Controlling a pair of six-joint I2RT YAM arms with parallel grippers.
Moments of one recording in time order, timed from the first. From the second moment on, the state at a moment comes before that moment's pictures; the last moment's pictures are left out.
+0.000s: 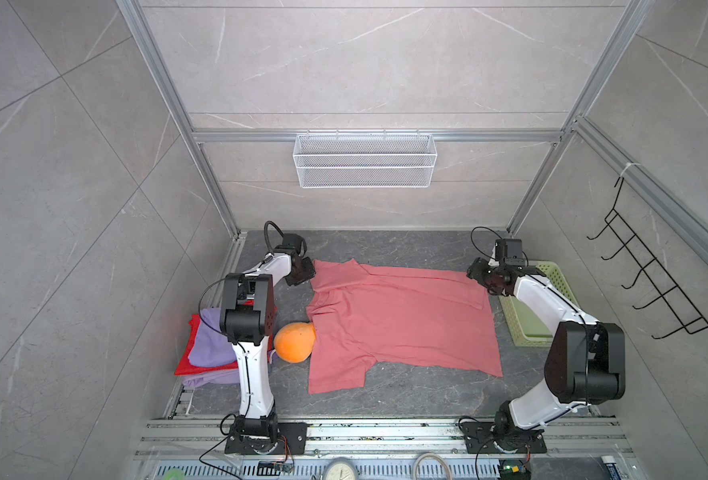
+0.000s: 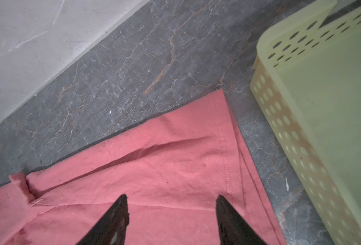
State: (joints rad) left arm -0.11 2.14 1.56 -0.53 0.11 -0.49; right arm -0.05 1.60 1.15 -0.41 -0.06 0.46
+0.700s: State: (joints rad) left arm -0.11 2.17 1.57 -0.49 0.15 -0.47; right arm -0.05 1.52 1.16 -0.44 -0.02 0.48
